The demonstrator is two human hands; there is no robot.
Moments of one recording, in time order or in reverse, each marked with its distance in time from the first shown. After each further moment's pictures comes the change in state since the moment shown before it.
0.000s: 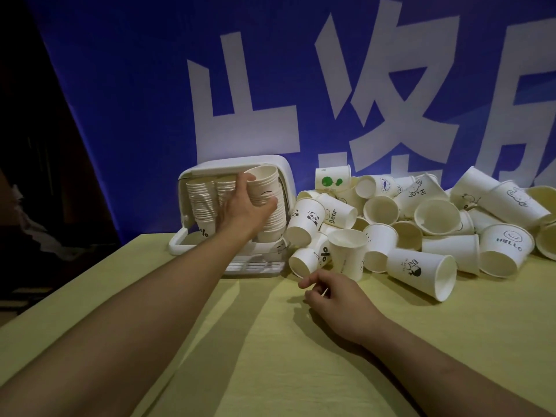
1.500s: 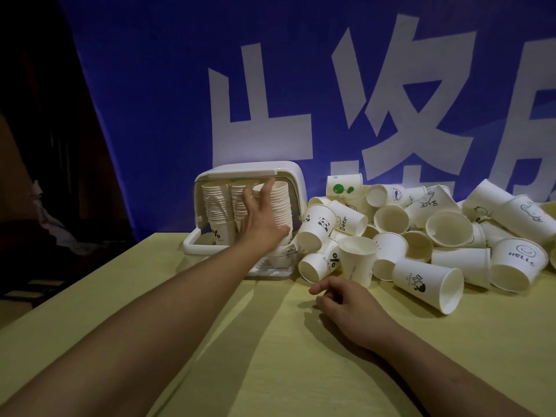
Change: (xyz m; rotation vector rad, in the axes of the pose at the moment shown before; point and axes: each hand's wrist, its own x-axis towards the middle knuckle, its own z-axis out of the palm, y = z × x) left_hand -0.016 0.002 0.010 0.164 -0.111 0.037; right_hand -0.004 -0.004 -0.007 0.014 -0.050 -0.001
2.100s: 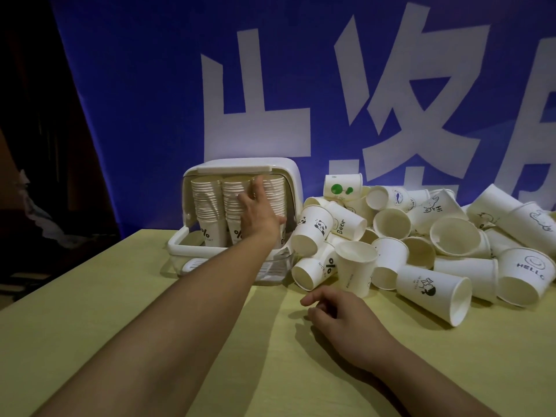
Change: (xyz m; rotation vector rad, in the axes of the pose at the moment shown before) left_hand 0.046 0.007 0.040 -0.043 0.184 -0.213; right_hand 0.004 0.006 0.003 0.023 -0.018 -0.003
